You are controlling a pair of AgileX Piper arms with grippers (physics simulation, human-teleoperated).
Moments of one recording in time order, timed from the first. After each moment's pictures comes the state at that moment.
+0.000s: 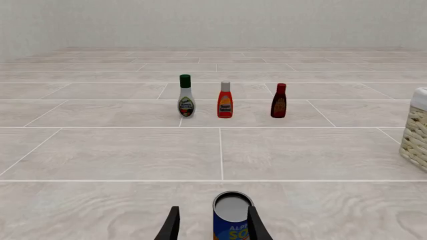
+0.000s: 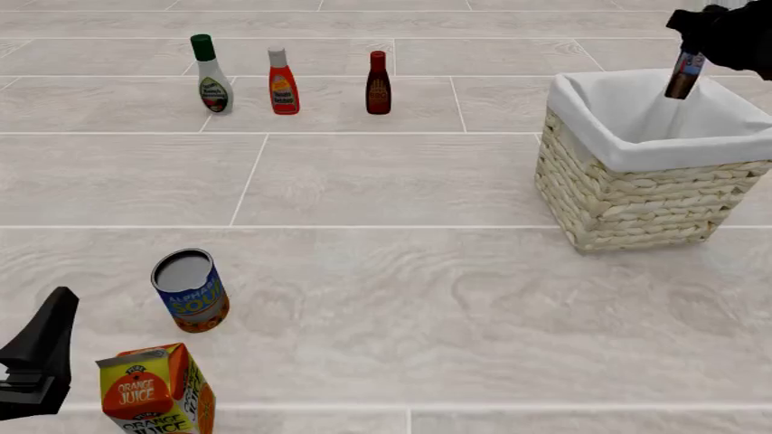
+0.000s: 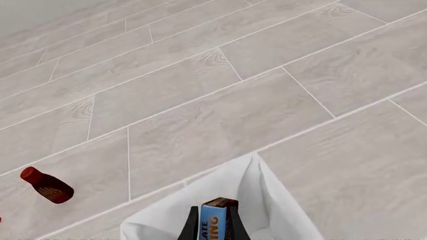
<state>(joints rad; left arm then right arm) 0.00 0.01 0.00 0.00 0.00 -0.23 1.84 -1.60 0.11 0.25</state>
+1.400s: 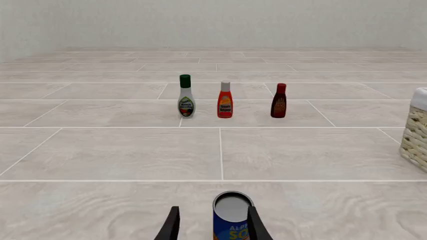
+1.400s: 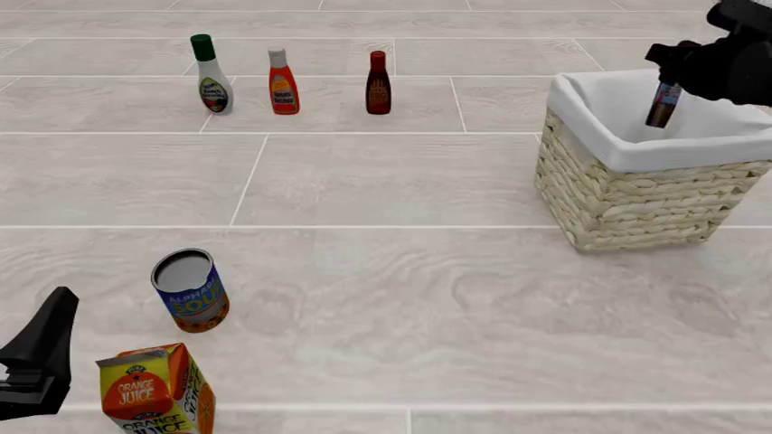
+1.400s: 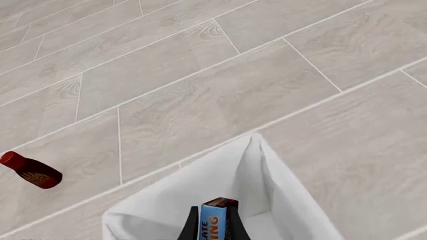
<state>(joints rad) 0.00 0.01 0.00 0.00 0.00 -0.22 1.92 -1.58 0.11 0.27</state>
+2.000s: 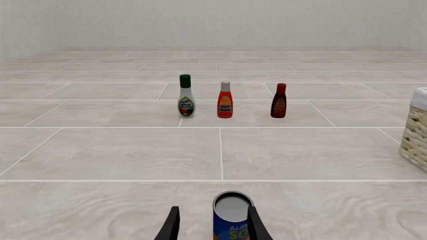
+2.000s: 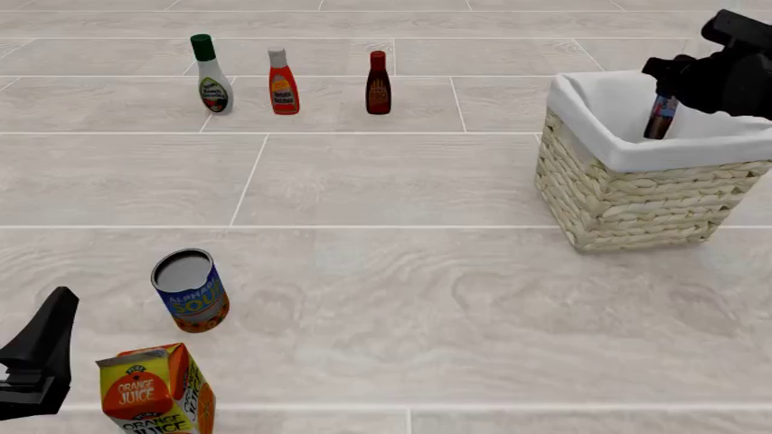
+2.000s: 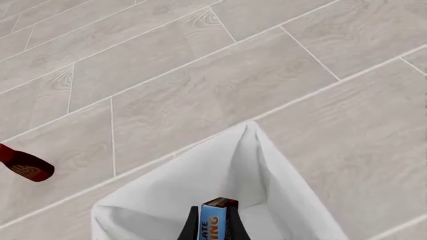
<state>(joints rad) 0.00 0.01 0.00 0.00 0.00 -0.22 1.93 -1.54 0.09 0.26</state>
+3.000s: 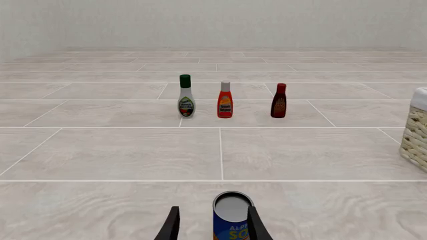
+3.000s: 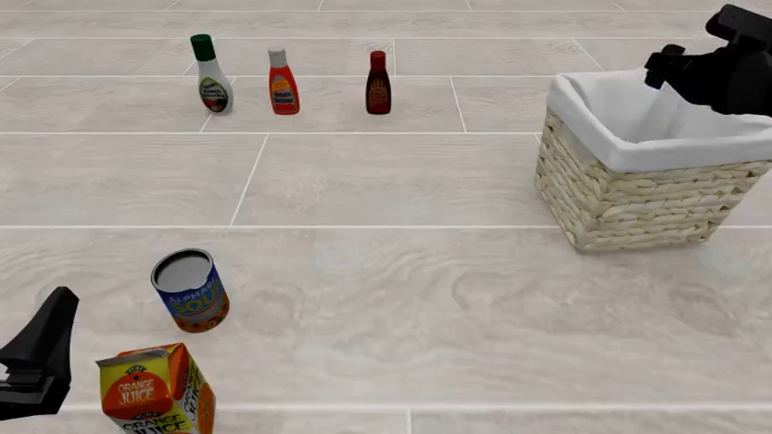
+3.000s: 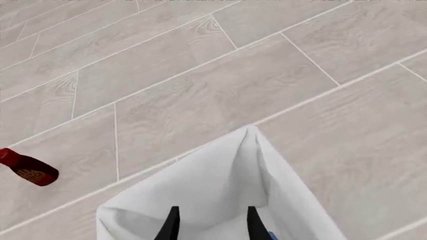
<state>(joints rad) 0.00 0.01 0.00 0.00 0.00 -0.22 1.91 -1.53 0.08 0.27</state>
